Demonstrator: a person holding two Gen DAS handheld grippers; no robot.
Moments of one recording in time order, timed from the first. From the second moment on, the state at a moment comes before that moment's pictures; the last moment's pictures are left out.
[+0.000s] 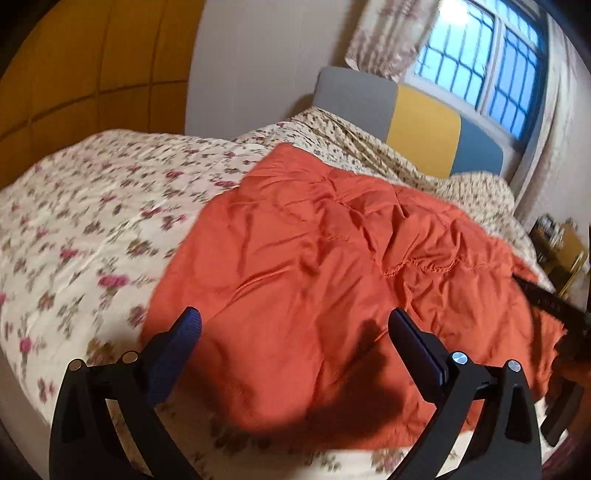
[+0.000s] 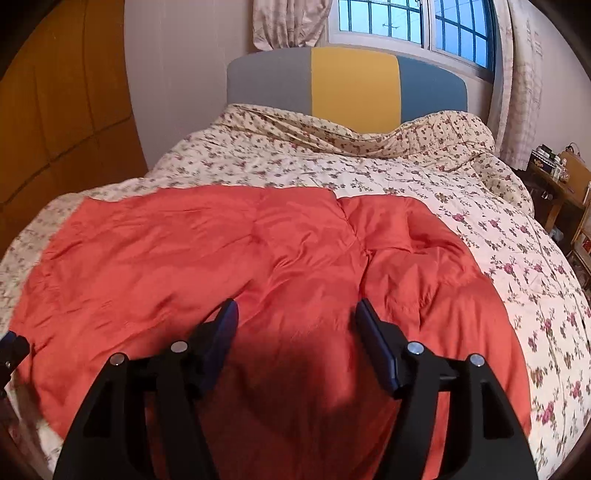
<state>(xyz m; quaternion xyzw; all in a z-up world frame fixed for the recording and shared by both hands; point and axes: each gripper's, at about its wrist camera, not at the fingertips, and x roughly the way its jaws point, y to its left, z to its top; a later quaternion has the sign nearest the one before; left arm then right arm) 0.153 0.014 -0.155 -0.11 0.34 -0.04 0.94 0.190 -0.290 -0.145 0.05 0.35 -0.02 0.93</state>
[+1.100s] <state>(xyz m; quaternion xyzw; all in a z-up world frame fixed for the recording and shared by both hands) 0.133 0.044 -0.195 -0.32 0.34 -0.10 0.88 0.111 -0.243 -0.196 0.06 0.41 0.07 0.91</state>
